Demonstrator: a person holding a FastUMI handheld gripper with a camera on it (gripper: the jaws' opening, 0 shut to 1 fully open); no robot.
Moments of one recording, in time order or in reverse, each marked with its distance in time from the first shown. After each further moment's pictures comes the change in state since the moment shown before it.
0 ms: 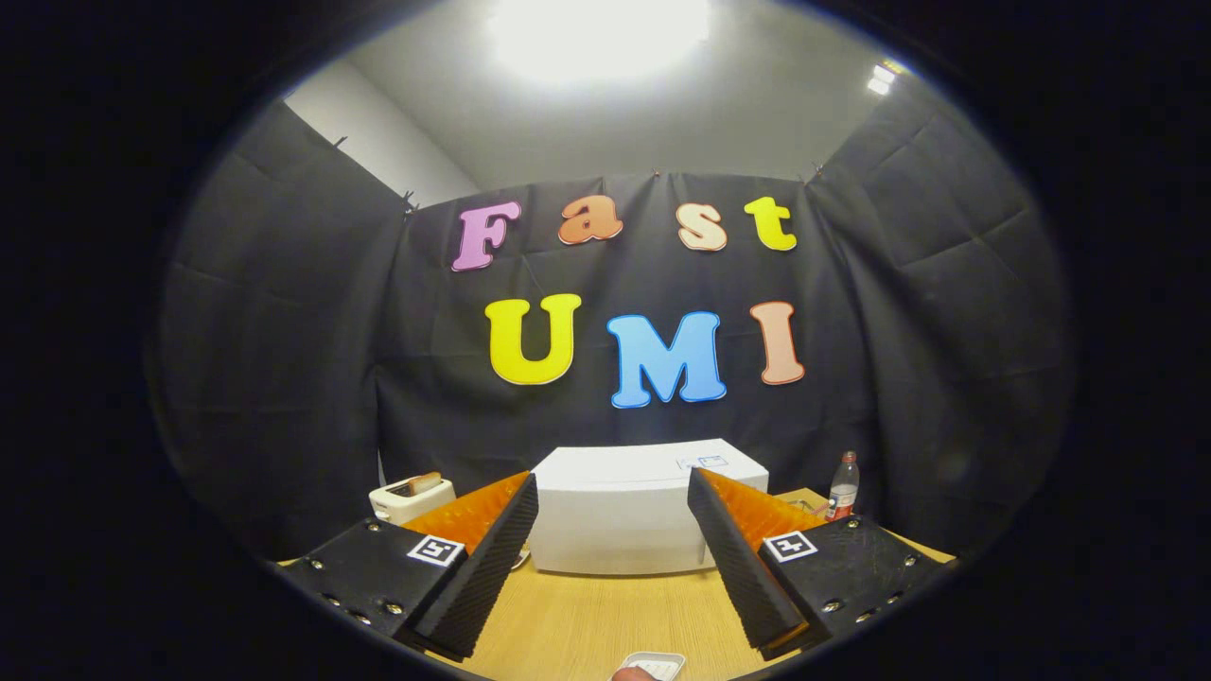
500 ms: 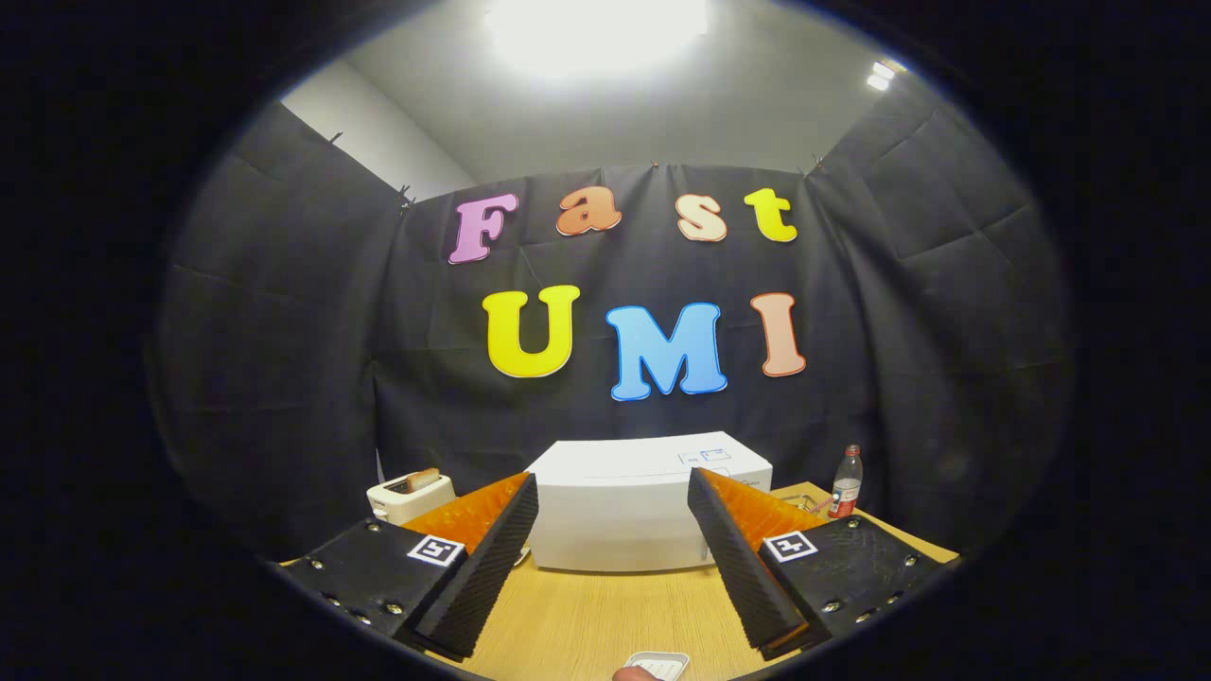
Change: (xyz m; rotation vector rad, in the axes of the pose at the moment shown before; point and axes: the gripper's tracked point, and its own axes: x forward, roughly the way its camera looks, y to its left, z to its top) arm 0.011 0.001 -0.007 0.009 0.024 -0.006
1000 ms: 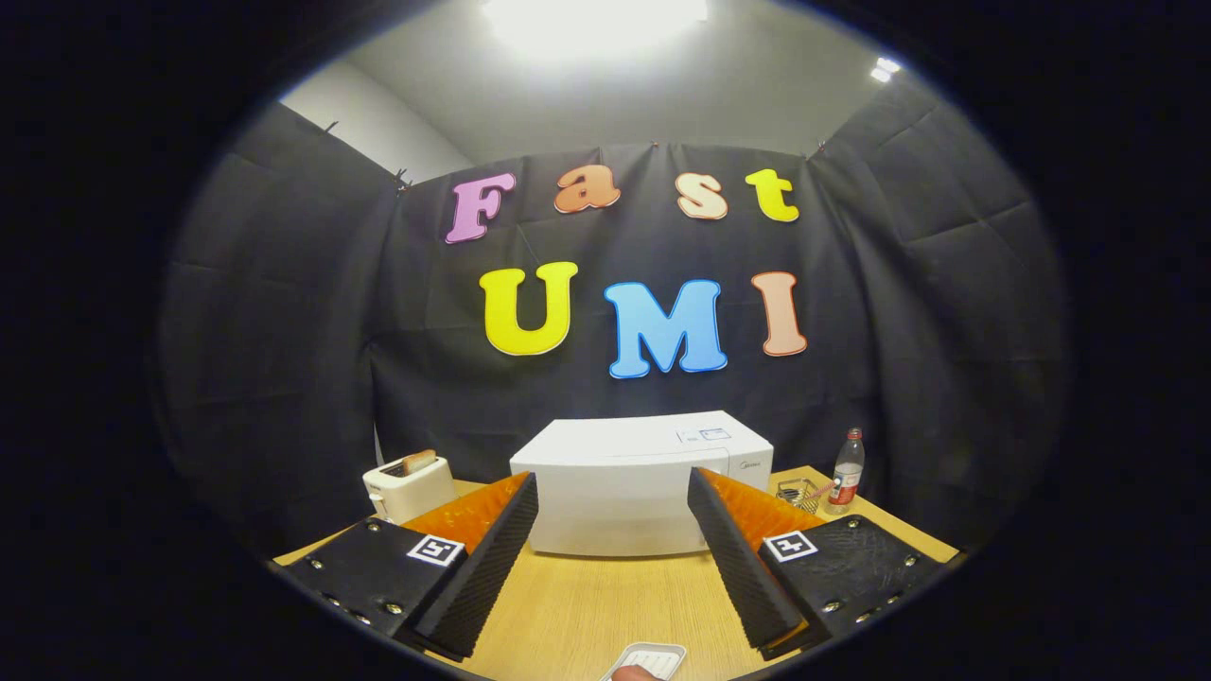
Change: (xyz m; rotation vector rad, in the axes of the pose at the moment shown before) arm 0.008 -0.005 -0.020 0.003 0.066 0.004
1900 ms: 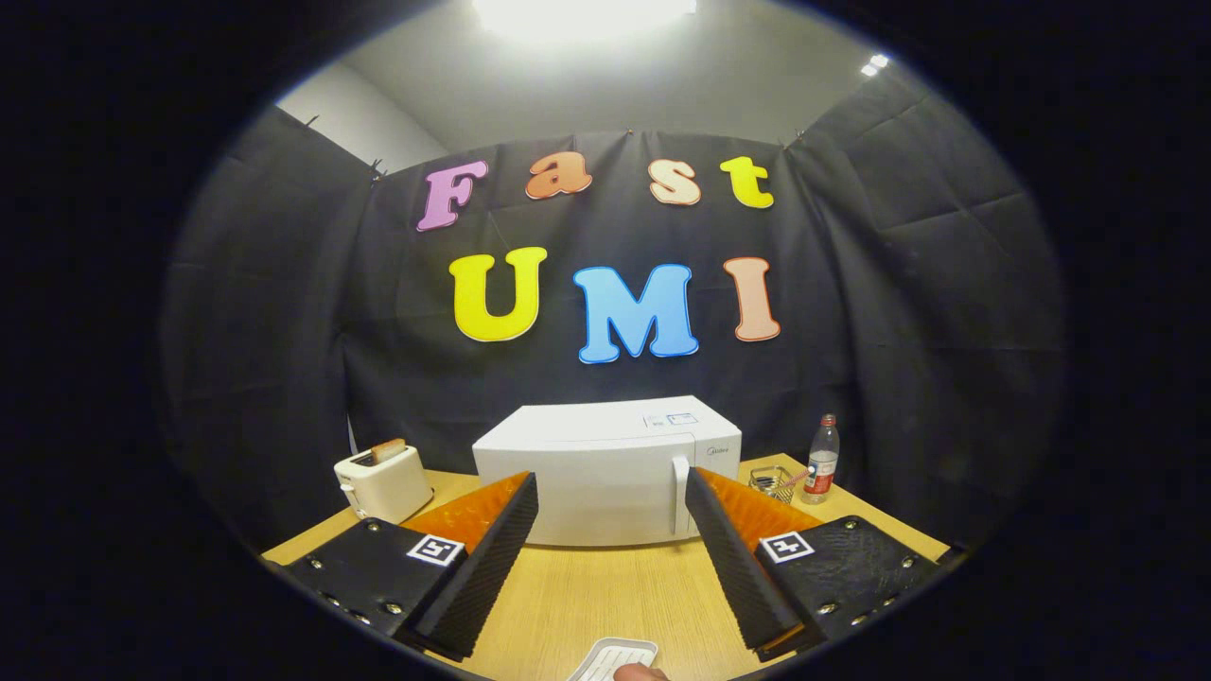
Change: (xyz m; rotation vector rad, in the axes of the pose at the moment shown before) arm 0.005 -0.035 -0.015 0.014 0.029 -0.066
